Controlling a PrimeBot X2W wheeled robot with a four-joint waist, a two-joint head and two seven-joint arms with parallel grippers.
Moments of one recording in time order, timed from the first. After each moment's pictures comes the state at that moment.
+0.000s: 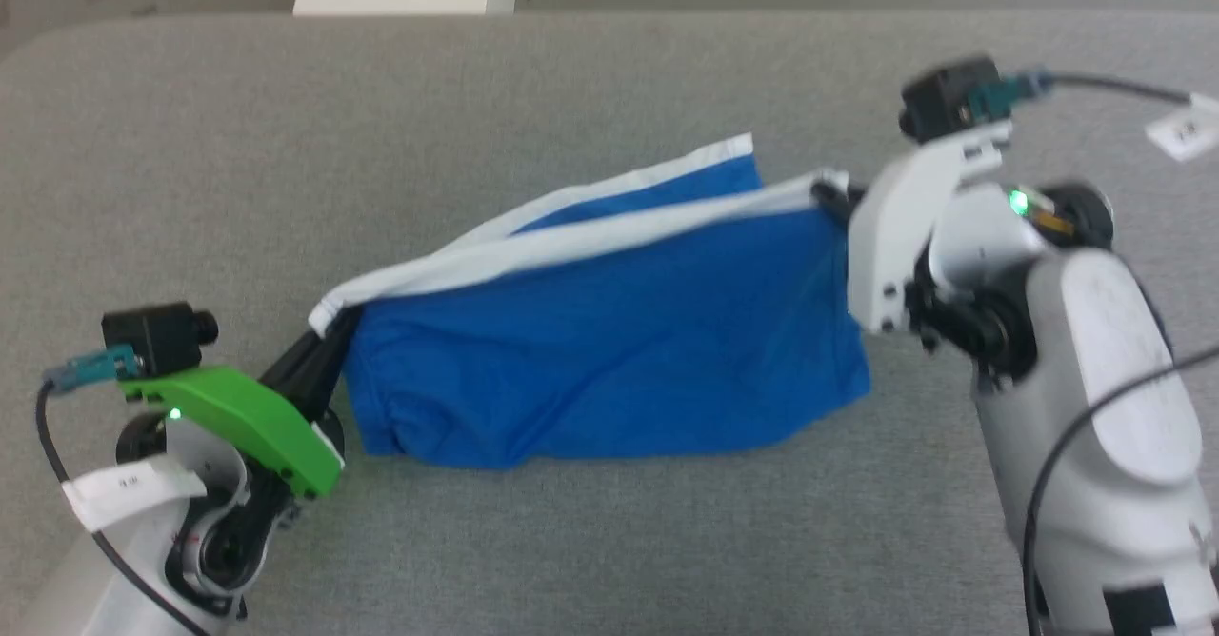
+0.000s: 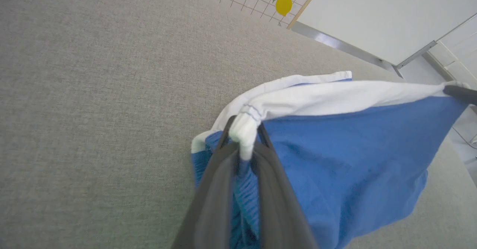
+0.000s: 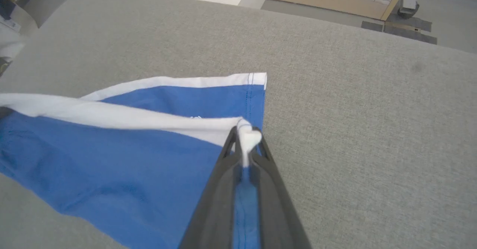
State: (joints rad) left arm -0.27 0.53 -0.37 0.11 -1.01 -0.04 0.08; right arm -0.60 -0.05 0.10 0.20 0.28 0.13 0.79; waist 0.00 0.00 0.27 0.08
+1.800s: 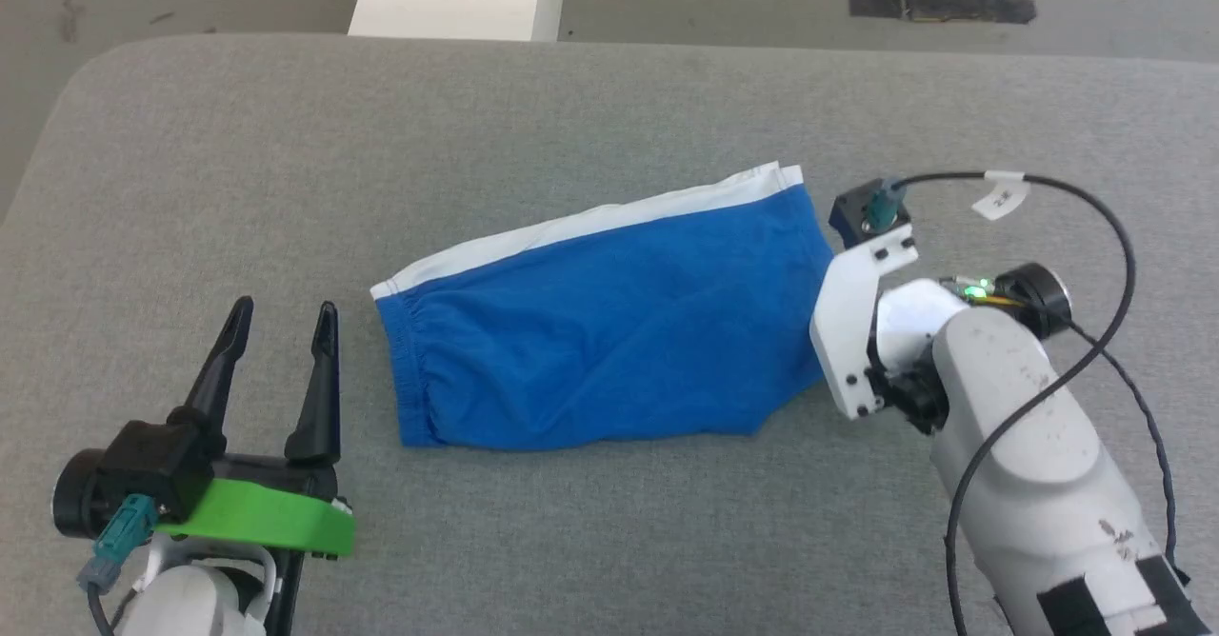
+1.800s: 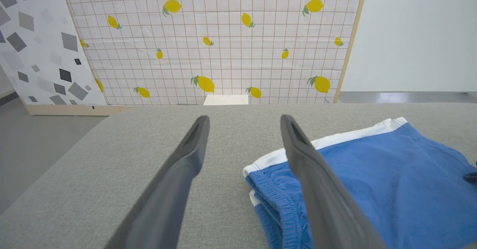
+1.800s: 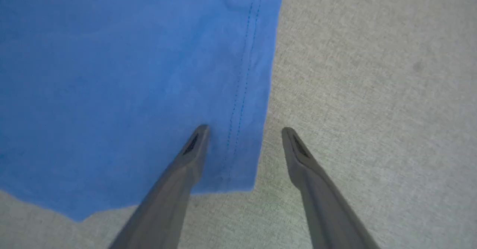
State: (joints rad) left arm -0.07 0.32 -0.12 -0.05 -0.33 -0.02 -0.26; right arm -0.66 -0.05 0.19 0.65 0.02 0.13 0.71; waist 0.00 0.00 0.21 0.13
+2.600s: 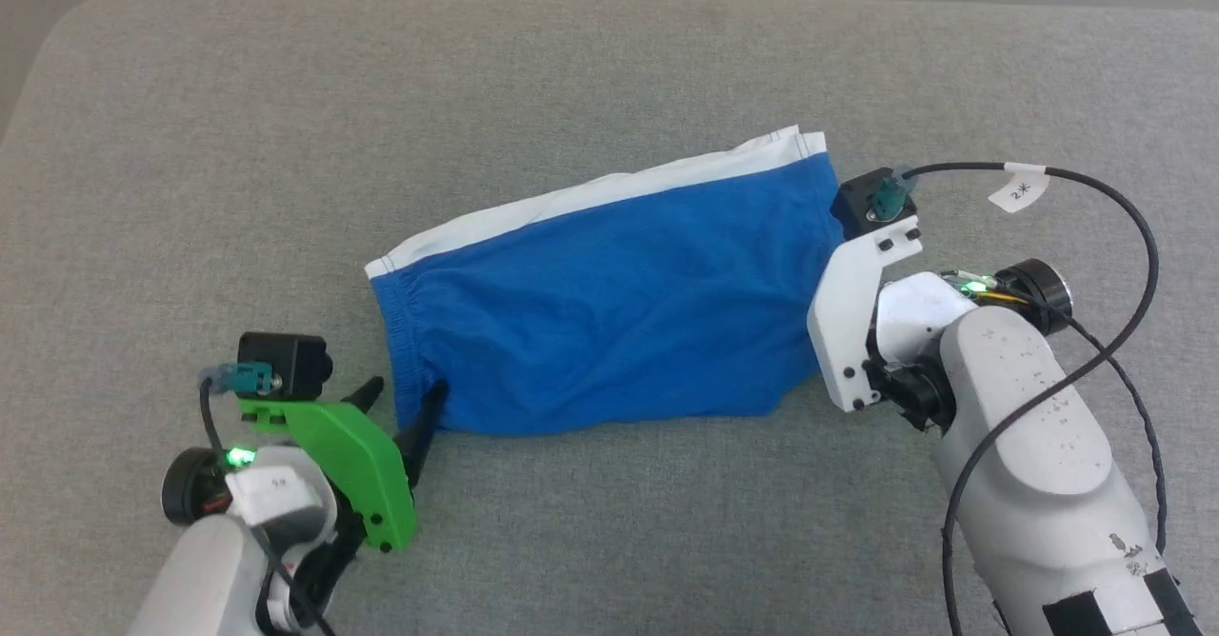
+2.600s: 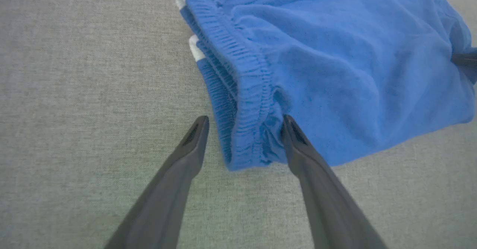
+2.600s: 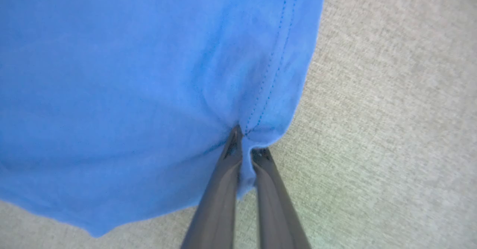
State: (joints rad) left arm -0.16 0.32 -0.22 -0.01 -0.56 -0.02 0.46; right arm -0.62 -0.04 0.17 0.52 0.05 0.13 0.80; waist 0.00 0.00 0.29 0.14
